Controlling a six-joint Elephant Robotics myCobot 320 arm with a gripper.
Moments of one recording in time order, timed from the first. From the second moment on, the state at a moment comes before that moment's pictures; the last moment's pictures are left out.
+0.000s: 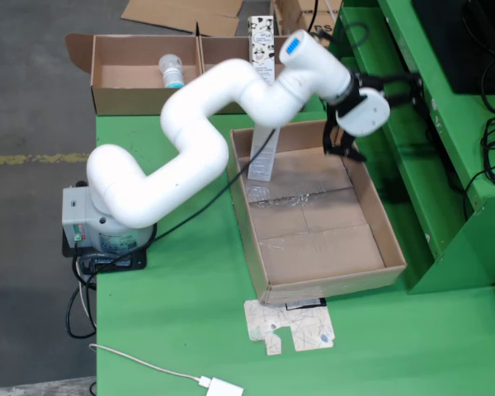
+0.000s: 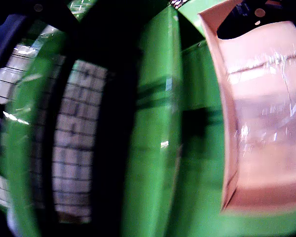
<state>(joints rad) 0.44 -1.17 -0.02 0.50 0.96 -1.28</state>
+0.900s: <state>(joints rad) 0.01 -1.49 -0.03 0.50 0.96 -1.01</state>
